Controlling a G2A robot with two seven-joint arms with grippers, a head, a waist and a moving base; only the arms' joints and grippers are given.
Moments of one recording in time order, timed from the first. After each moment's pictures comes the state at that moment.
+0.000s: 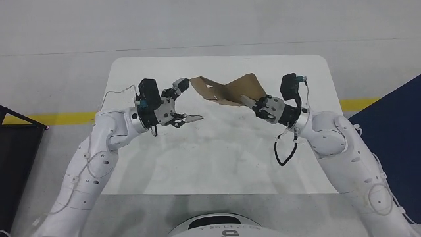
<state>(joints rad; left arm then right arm) 1.31 -1.08 -1.26 -1.65 1.24 -0.94 0.23 -1.41 -1.00 1.29 -1.76 -0.50 -0.71 0.35</state>
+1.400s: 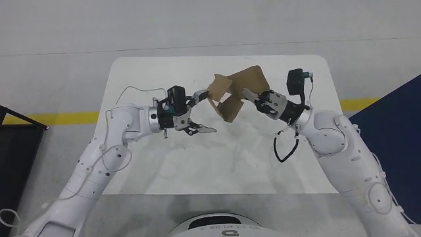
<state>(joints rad) 1.19 -1.08 -1.07 -1.60 1.30 -1.01 0.15 -1.40 -1.01 1.29 -1.75 -0.45 -0.70 0.29</state>
